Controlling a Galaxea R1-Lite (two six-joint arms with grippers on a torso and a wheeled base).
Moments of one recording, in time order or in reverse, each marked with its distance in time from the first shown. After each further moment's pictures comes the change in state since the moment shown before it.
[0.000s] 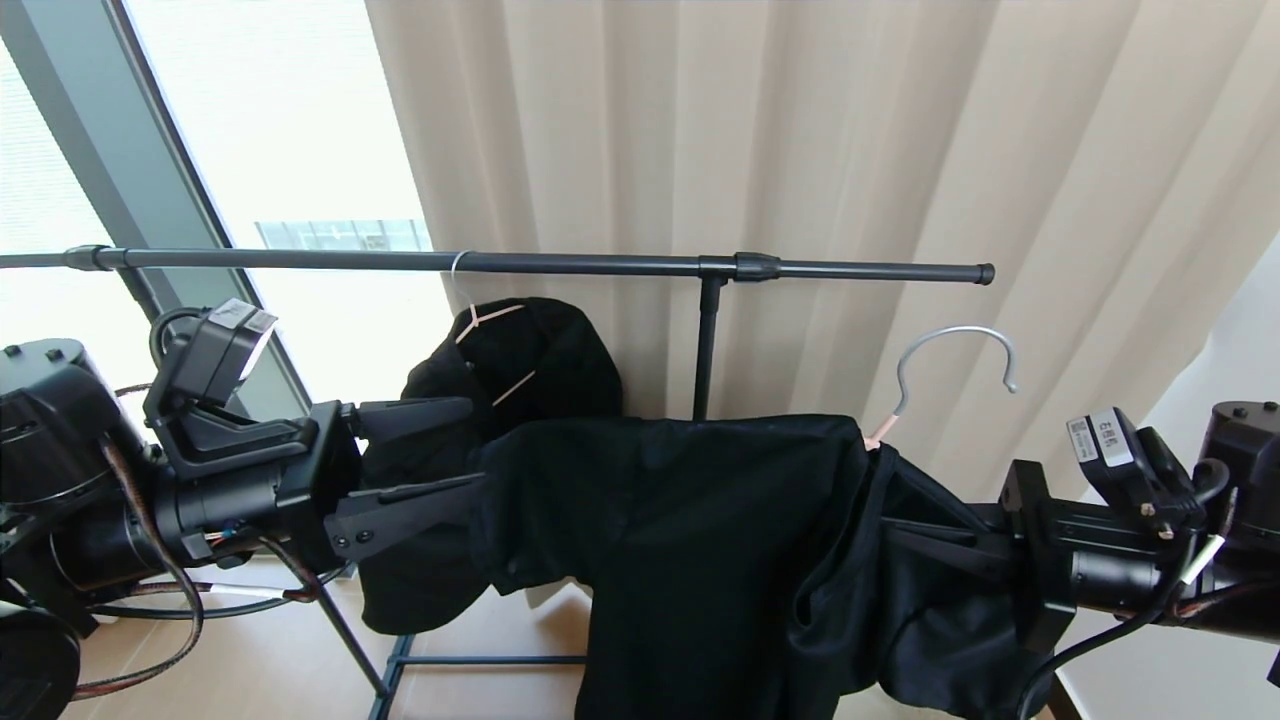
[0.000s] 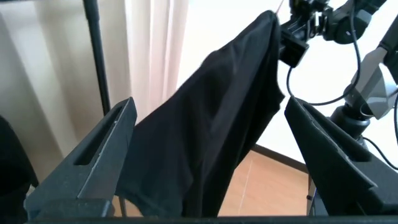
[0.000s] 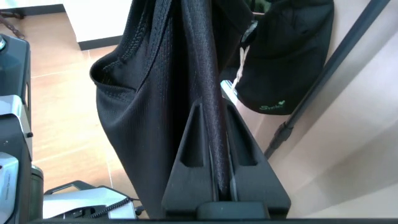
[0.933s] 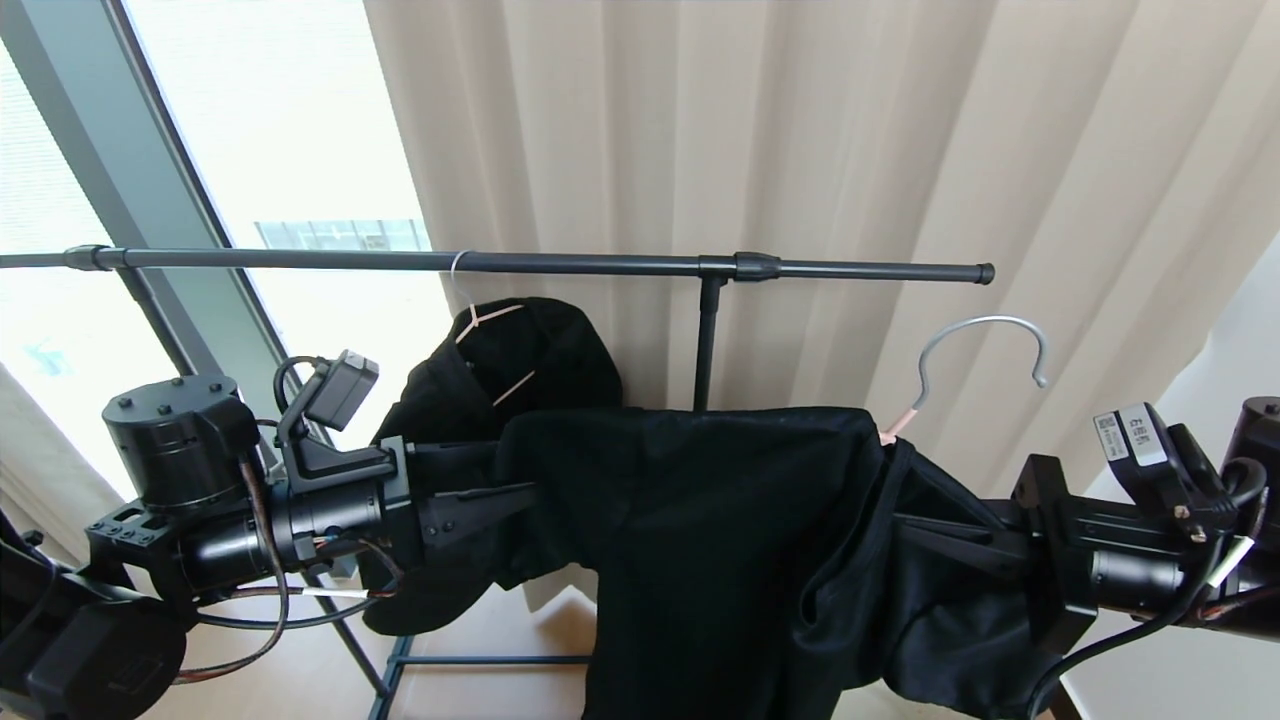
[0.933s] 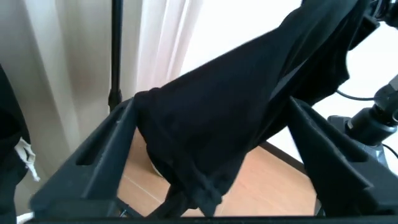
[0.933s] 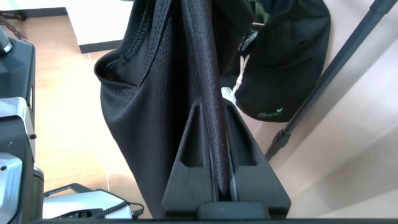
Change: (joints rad) left arm -0.056 0.179 -0.020 0.001 0.129 0.004; right arm -0.001 -0.040 0.005 0.001 0.008 0.001
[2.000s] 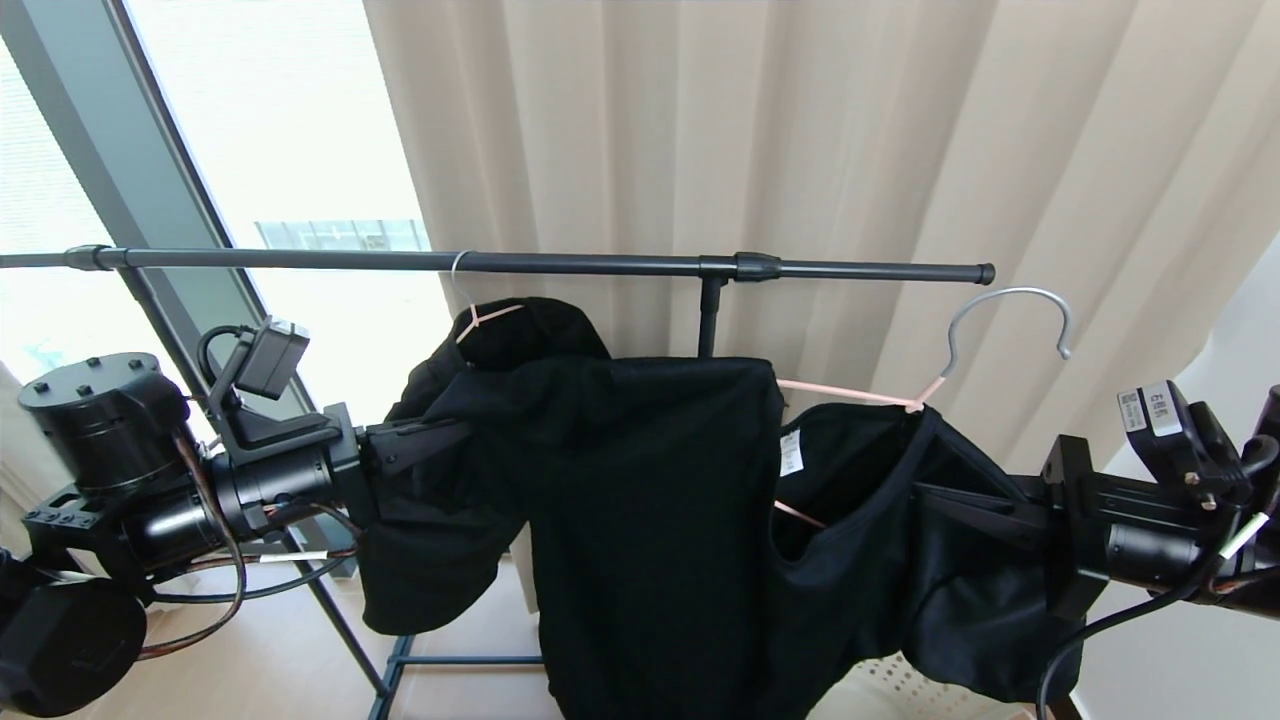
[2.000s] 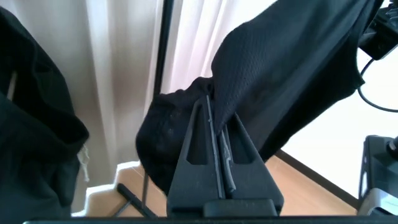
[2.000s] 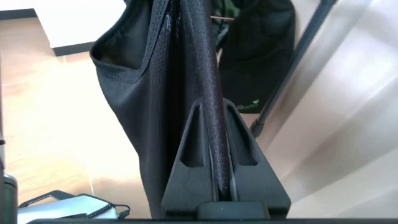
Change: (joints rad) left arm 0.120 -0.028 -0.015 -0.061 -0.001 0.001; right arm -0.098 0.006 -0.022 -0.001 0.006 0.002
